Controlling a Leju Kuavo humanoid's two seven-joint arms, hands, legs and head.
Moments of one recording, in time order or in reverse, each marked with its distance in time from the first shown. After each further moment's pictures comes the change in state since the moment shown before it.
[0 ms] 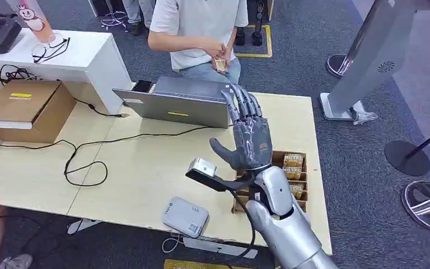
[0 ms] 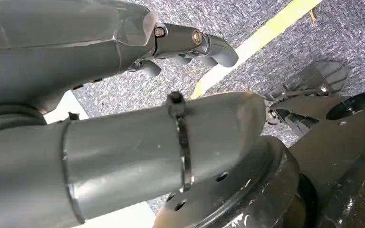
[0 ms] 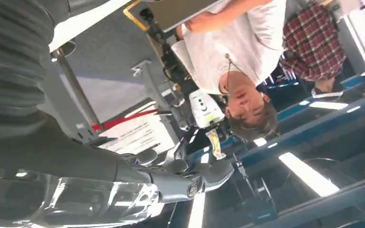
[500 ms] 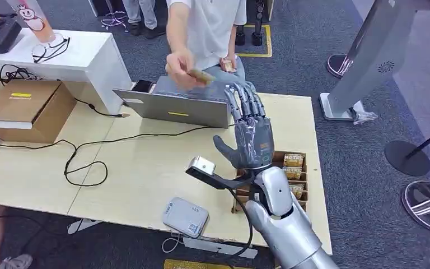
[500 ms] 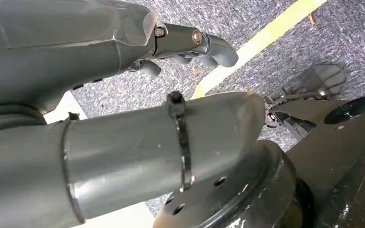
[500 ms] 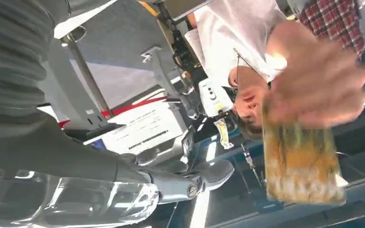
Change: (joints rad) left arm 0.000 0.006 -0.025 0.000 0.027 0.007 0.007; right arm -0.010 0.000 0.000 0.025 0.081 -0.044 0.063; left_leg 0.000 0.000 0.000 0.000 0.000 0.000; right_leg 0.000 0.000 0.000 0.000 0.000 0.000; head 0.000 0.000
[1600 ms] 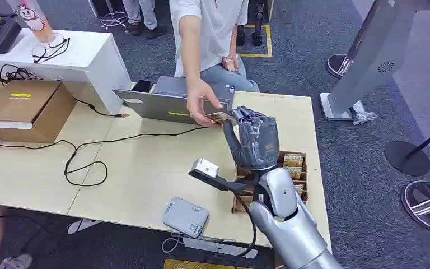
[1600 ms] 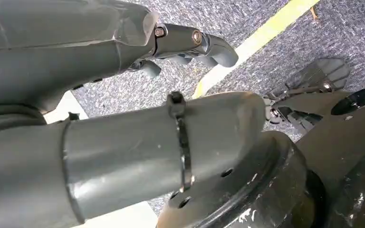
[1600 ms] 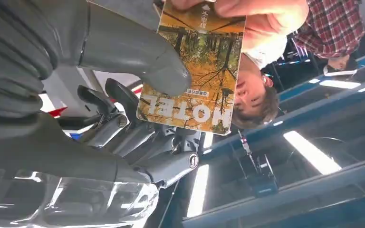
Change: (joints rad) left arm 0.012 0.001 -0.031 0.000 0.014 -0.001 -0.005; right arm 0.005 -0.031 0.013 -0.049 0.025 -0.019 0.018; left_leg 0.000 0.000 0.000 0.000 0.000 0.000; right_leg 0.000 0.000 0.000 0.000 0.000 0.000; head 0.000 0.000
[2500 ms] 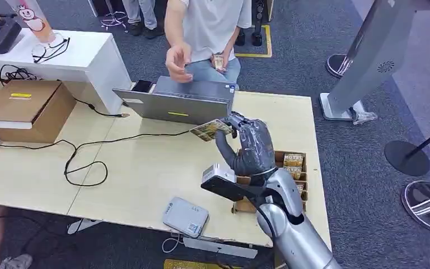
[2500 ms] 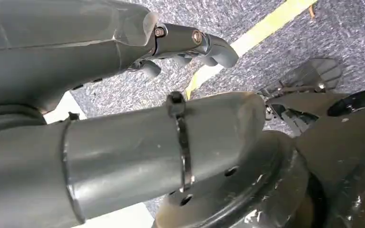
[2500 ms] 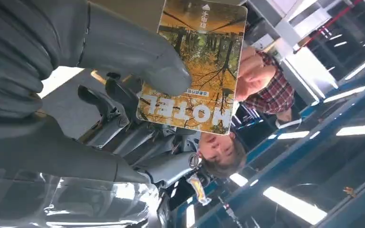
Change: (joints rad) left arm 0.022 0.015 -0.014 0.013 0.082 0.013 -0.024; right arm 0.048 -0.027 0.002 -0.129 -0.429 0.228 -0.198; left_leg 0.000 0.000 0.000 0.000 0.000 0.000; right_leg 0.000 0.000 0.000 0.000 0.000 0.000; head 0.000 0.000
